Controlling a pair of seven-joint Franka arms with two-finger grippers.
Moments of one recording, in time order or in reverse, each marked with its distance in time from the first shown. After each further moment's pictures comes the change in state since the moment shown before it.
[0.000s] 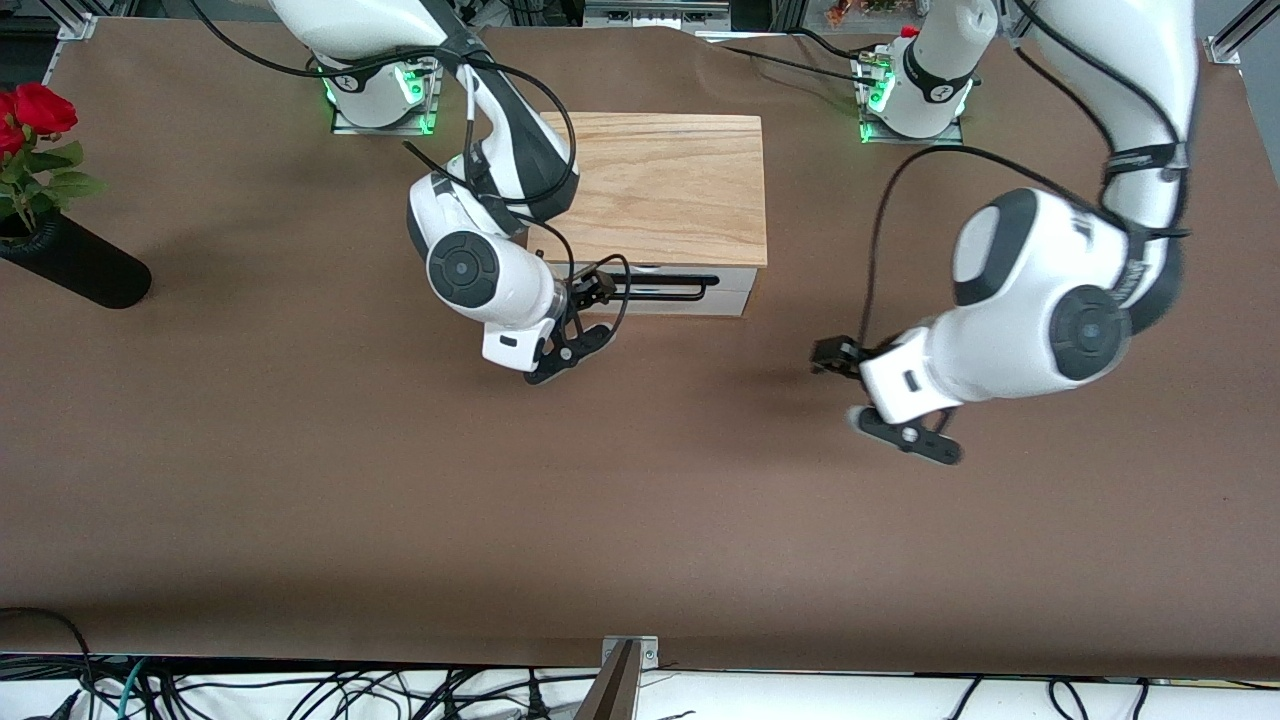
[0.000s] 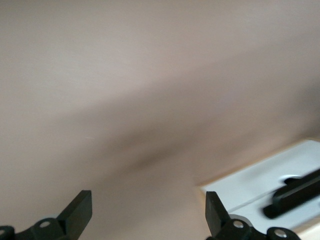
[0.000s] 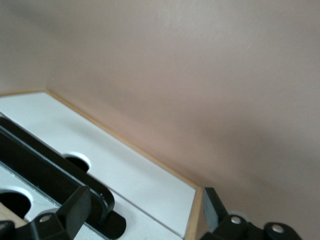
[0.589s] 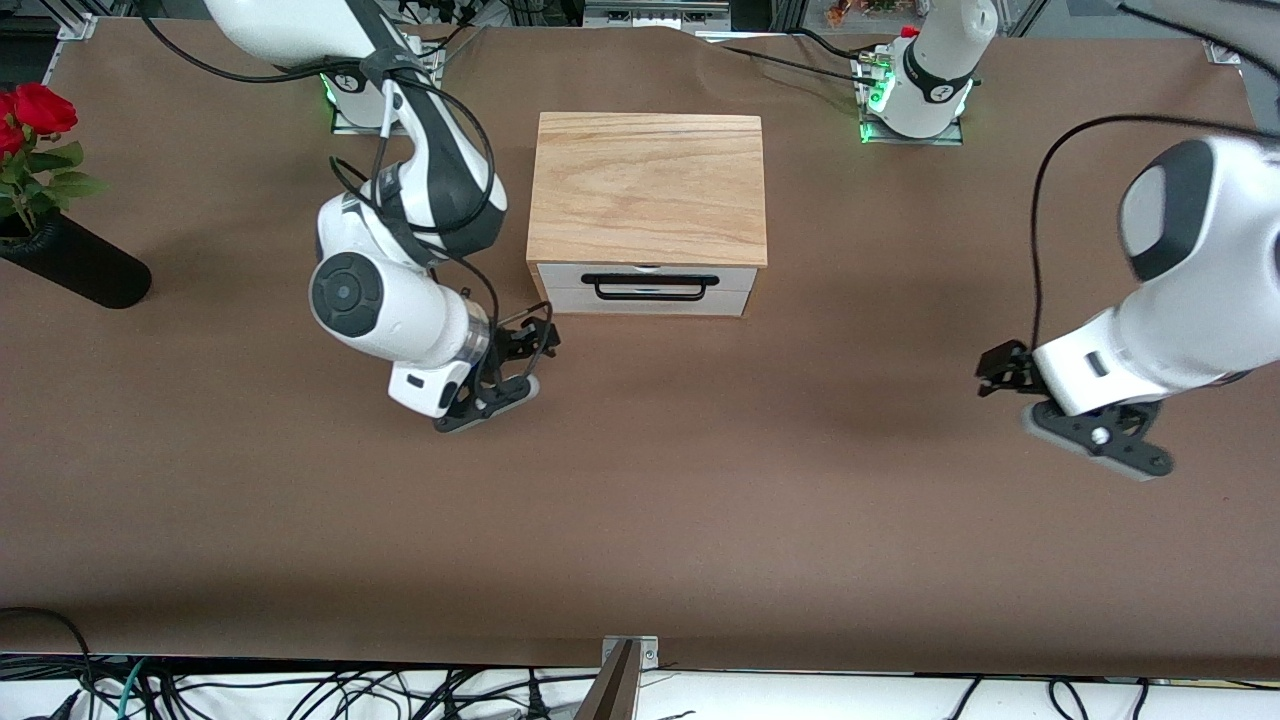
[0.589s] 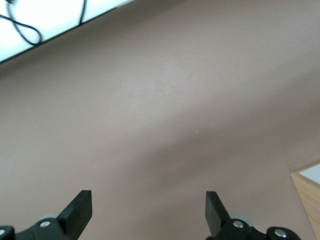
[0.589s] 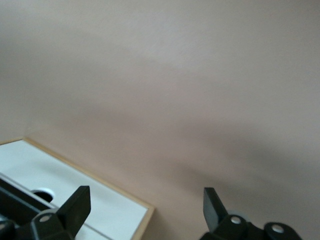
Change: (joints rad) left arm 0.140 -0.140 0.001 0.006 0.197 -0.041 0.193; right arm -0.072 -0.001 -0.083 0.082 -0.022 0.000 -0.009
